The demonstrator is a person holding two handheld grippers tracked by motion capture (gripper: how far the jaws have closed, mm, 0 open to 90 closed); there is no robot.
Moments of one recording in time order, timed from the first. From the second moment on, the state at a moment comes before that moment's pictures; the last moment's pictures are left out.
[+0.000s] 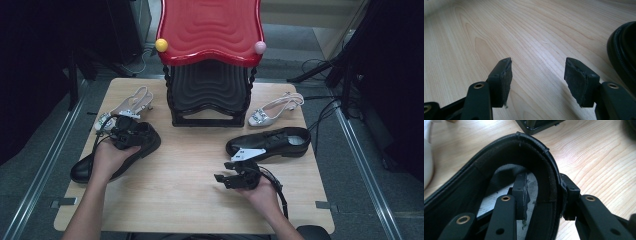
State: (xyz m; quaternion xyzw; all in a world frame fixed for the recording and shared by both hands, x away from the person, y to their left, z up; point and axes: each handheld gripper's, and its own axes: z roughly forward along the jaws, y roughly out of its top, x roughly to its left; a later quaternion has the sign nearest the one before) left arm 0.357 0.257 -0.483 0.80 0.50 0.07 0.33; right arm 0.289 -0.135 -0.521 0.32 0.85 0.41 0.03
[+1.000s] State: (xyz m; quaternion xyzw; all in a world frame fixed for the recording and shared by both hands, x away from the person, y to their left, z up) left arm 0.330 0.238 -0.447 0.83 0.47 0.12 0.28; right arm 0.289 -0.145 -0.520 0.33 0.85 0.42 0.04
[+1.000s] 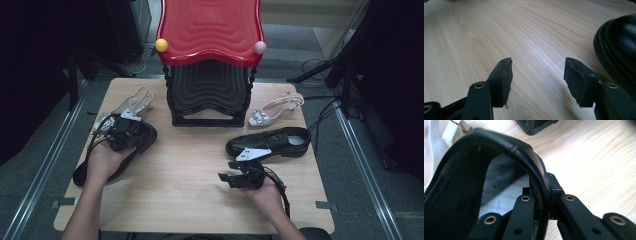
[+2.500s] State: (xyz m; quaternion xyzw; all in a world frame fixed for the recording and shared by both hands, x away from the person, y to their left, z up) left arm 0.347 0.107 -0.450 0.85 0.42 0.05 0.31; right arm 0.299 -0.130 -0.515 0.30 0.85 0.43 0.02
